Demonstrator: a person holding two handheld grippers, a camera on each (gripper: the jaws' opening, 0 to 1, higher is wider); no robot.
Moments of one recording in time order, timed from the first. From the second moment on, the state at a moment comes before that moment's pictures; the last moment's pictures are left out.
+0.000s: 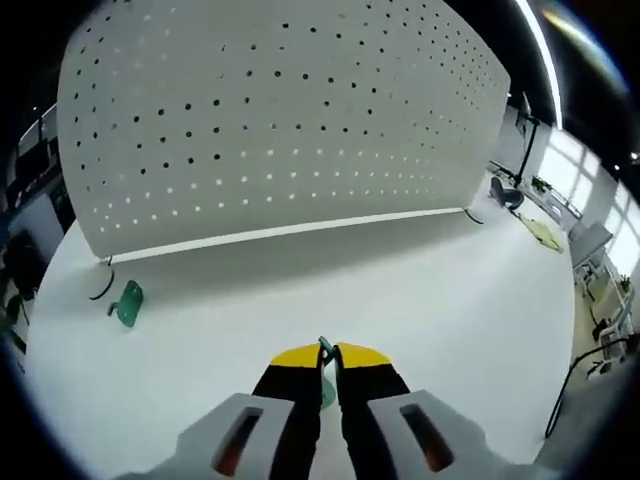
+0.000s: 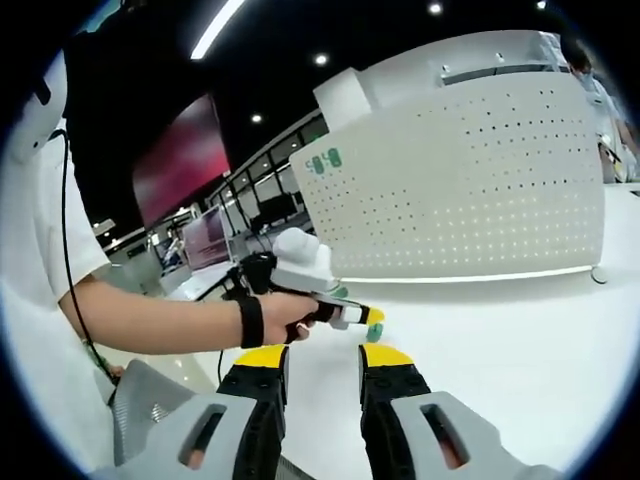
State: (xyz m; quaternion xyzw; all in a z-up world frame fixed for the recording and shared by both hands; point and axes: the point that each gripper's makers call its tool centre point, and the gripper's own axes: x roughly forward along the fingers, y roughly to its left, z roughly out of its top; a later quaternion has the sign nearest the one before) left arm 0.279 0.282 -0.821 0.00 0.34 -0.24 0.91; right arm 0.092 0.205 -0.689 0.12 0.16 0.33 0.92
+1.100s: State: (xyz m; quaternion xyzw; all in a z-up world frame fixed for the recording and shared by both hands) left arm 0.217 0.297 -0.821 0.11 0.42 -0.37 0.82; right arm 0.094 0.219 -0.683 0.13 0.15 0.36 0.91
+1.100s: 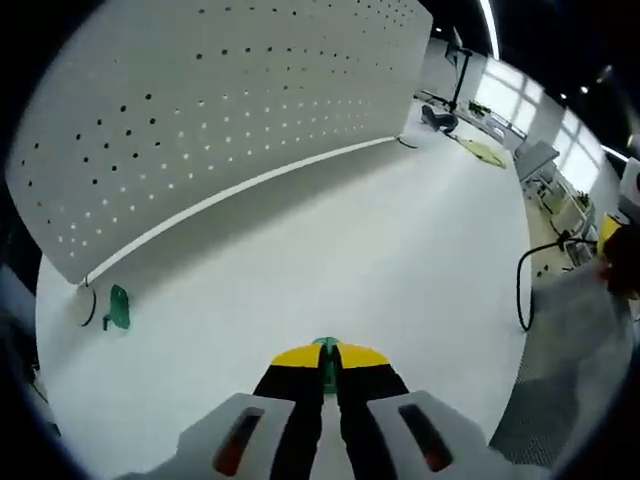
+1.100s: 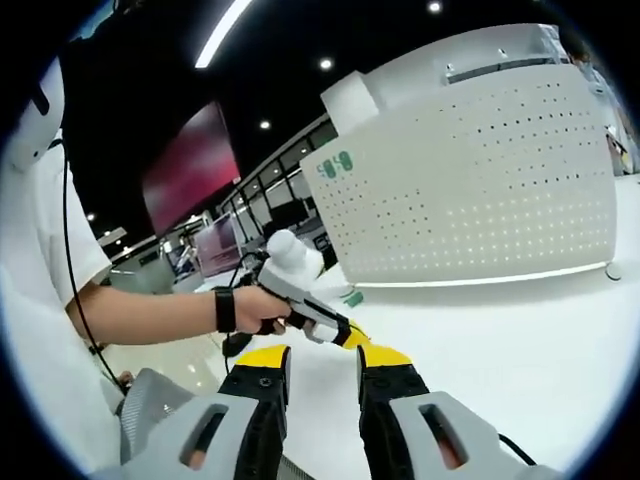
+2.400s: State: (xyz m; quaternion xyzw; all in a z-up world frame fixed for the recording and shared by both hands) left arm 0.223 0.301 -0.842 0.14 0.44 -0.34 0.82; right arm 0.094 0.209 -0.683 0.15 0.14 0.35 0.91
